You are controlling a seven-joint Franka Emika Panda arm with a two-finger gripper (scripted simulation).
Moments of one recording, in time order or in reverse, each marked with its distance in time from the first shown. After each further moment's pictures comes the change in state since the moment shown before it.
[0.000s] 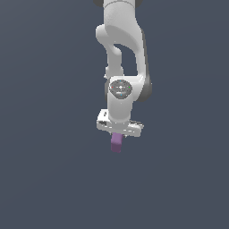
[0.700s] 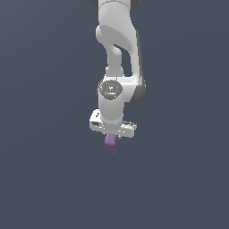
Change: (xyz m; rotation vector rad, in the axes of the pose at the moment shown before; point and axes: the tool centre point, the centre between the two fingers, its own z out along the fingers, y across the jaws) arm 0.011 0.028 -0.002 0.000 0.000 -0.002
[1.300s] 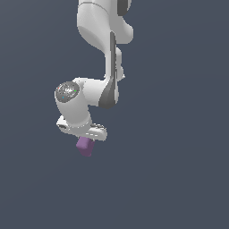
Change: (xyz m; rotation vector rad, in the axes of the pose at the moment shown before) arm 0.045 0.115 -0.009 0.000 0.000 0.003
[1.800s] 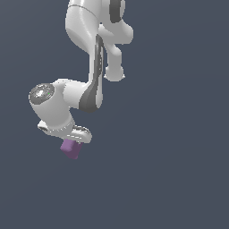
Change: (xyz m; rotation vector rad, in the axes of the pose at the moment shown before) arm 0.026 0.060 -0.005 0.000 0.000 0.000
